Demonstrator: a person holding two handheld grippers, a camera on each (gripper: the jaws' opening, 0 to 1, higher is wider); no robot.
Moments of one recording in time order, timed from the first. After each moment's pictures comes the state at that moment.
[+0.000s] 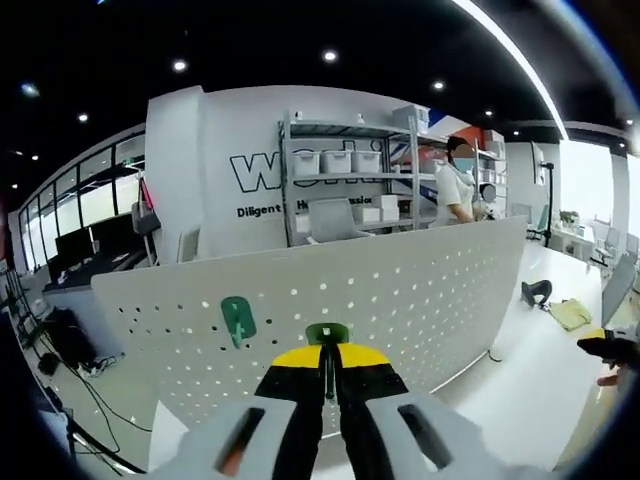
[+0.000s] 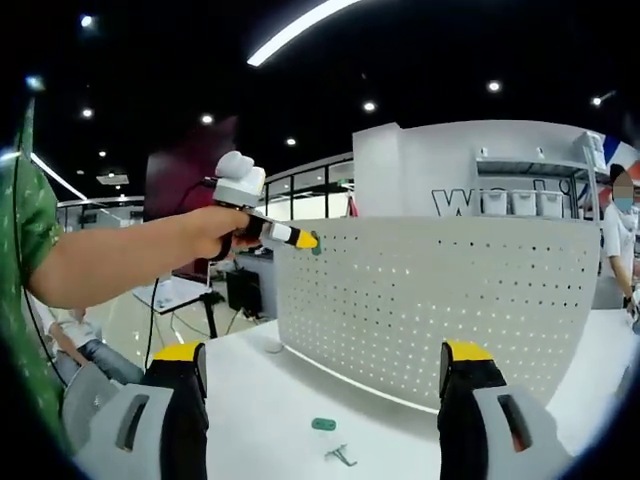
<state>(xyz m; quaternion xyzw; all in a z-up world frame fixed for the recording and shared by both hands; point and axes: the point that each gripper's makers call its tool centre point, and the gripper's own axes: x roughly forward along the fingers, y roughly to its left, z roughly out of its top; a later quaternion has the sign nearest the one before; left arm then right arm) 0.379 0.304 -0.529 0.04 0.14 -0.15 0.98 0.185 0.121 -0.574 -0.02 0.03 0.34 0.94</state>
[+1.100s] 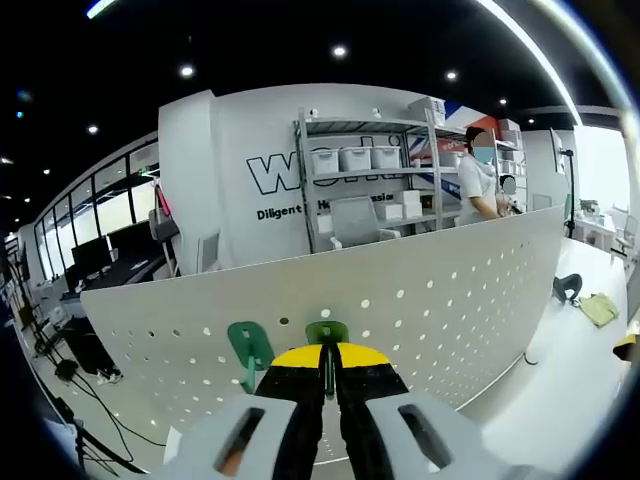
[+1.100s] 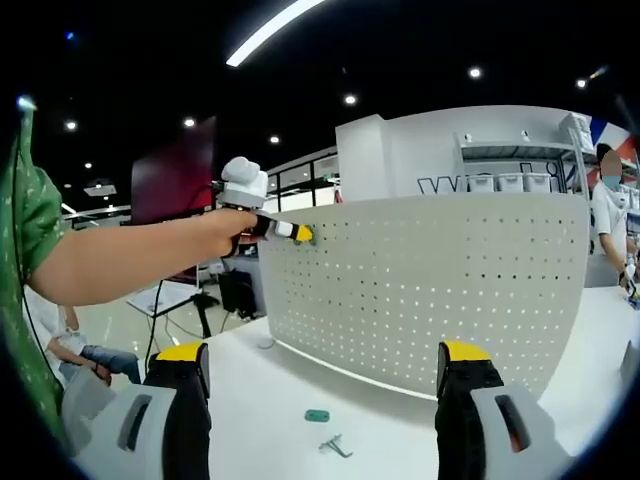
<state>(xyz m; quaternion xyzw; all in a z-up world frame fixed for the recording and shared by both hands) 0.417 0.311 -0.533 0.06 0.12 -0.11 0.98 0.194 0.106 -0.590 0.01 0.05 0.32 0.94</state>
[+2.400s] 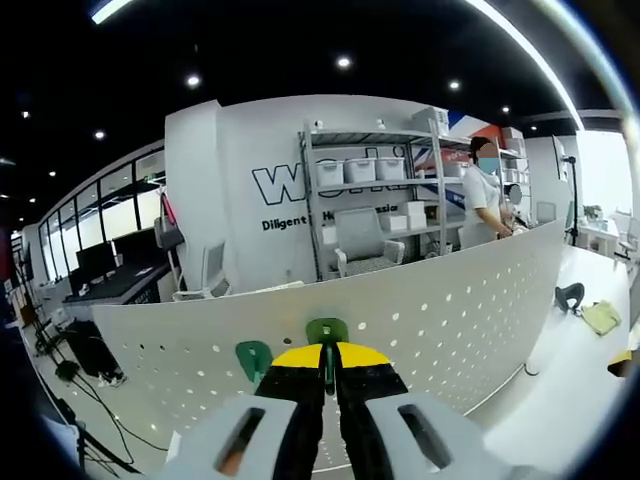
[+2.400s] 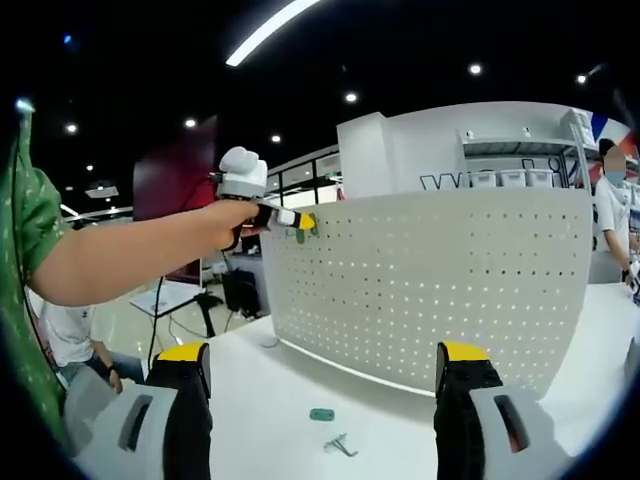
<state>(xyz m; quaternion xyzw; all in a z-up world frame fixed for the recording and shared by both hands) 0.416 0.309 -0.515 0.06 0.11 -0.10 0.99 0.193 0.110 -0.592 0.01 0.06 0.33 0.94</state>
